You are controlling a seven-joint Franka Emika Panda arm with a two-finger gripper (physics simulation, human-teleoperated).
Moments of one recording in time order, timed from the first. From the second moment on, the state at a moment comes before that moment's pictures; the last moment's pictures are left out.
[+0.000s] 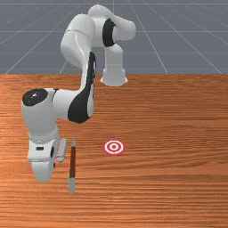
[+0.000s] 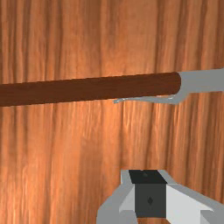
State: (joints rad) arm -0.30 1.16 0.04 -0.97 -0.05 2.15 -1.11
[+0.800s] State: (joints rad) arm -0.16 1.15 0.03 -0.99 -0.05 2.16 -0.93
